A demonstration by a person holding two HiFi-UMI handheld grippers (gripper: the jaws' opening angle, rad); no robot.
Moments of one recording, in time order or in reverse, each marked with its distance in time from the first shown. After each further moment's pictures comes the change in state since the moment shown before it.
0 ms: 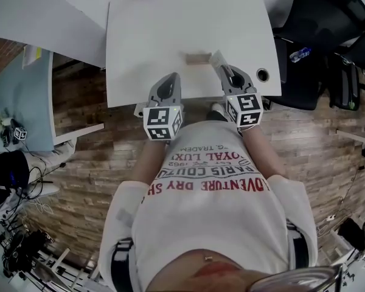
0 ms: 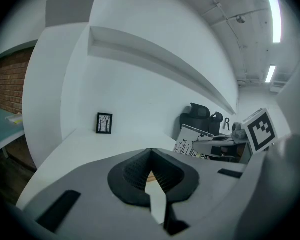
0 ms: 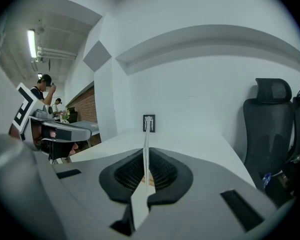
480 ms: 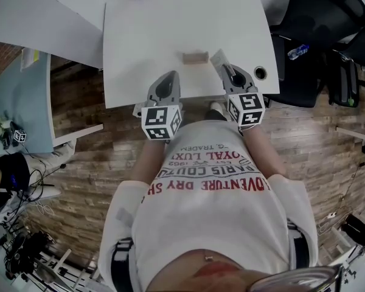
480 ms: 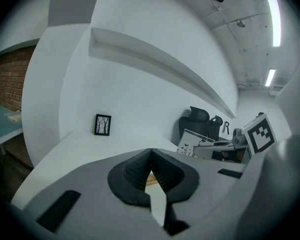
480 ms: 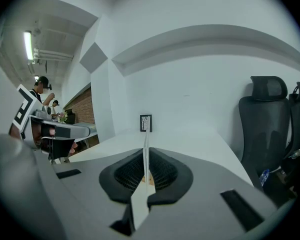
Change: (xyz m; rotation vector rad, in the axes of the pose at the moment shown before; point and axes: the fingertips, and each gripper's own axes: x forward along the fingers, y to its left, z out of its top) left arm 0.003 -0.007 0.007 -0.025 -0.032 -0.012; right arm -0.008 -0.014 -0.003 0.030 0.001 -0.022
